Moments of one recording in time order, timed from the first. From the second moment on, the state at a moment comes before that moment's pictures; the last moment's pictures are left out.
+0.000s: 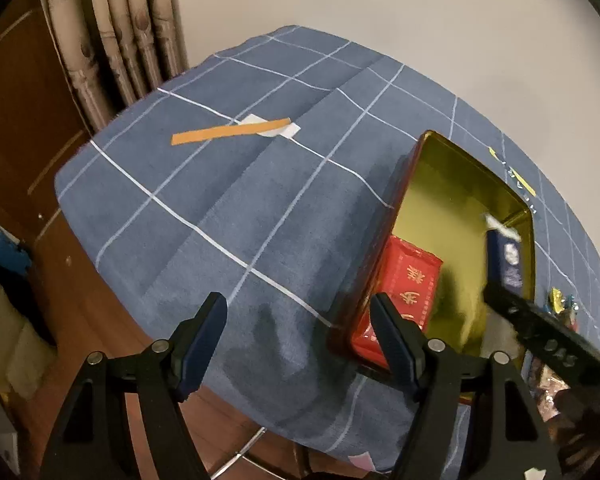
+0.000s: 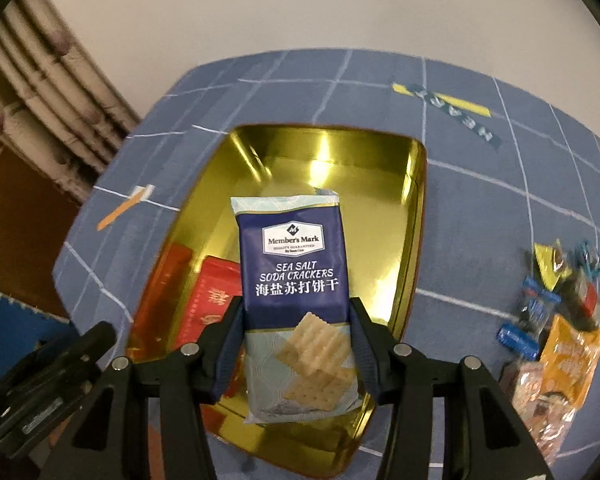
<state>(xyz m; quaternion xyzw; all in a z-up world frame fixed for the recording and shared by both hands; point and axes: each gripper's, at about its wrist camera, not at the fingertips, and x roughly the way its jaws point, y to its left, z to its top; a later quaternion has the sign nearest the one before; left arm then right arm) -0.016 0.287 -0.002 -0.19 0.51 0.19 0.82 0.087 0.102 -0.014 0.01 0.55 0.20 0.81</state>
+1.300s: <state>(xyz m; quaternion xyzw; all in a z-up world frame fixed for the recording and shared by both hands) -0.013 0.280 -0.006 -0.18 0.52 0.18 0.82 0.076 0.119 -0.036 -0.03 0.57 0.15 0.81</state>
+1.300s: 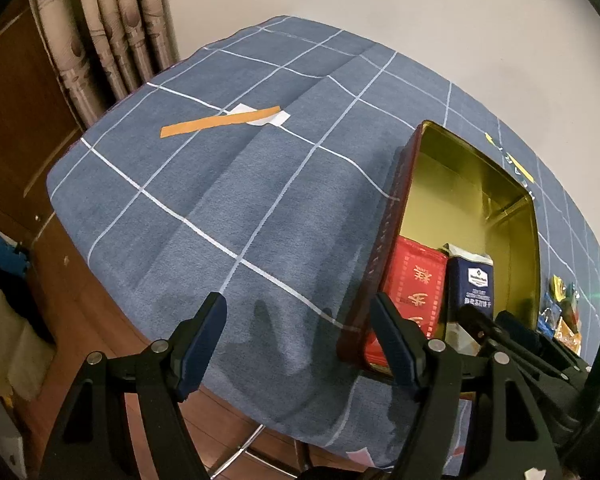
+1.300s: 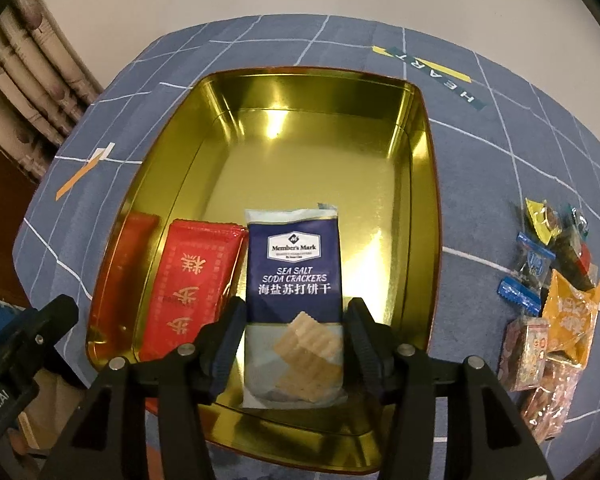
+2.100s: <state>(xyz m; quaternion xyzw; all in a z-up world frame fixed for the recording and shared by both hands) -0.011 0.257 0.006 -0.13 0.50 0.17 0.84 0.048 -0.041 0.024 -0.04 0.52 0.10 0.84</state>
